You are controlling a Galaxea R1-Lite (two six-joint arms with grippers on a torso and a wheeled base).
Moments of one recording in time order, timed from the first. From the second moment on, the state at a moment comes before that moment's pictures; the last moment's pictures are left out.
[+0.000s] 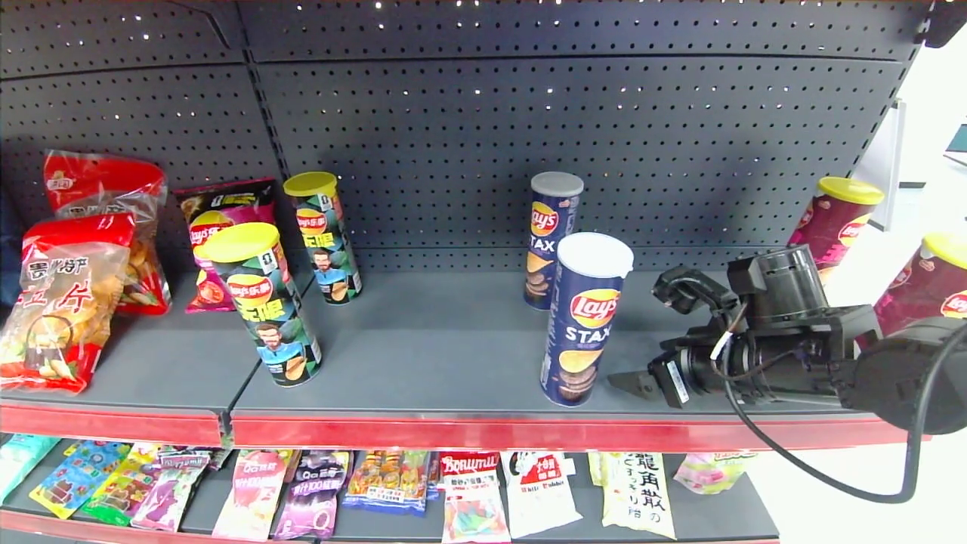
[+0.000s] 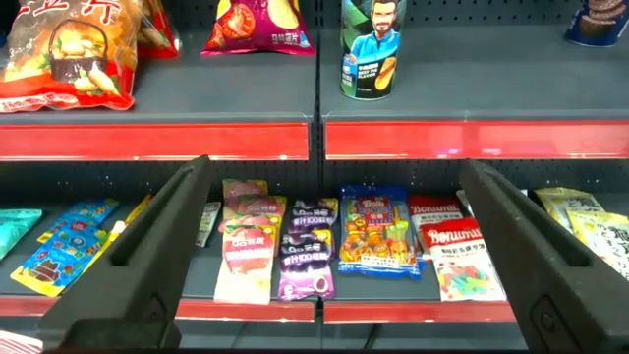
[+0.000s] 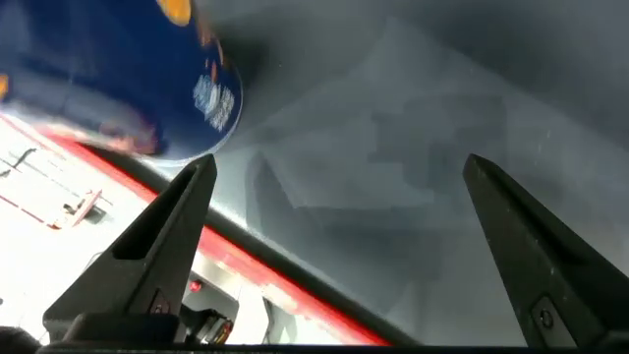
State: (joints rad) left arm 0.01 0.01 0.00 0.01 -0.01 0.02; right arm 0.37 1.76 -0.80 -0.26 0.09 -0.15
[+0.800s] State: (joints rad) left arm 0.01 0.01 0.00 0.01 -0.01 0.02; right arm 0.38 1.82 -0.84 -0.26 0.09 -0.15
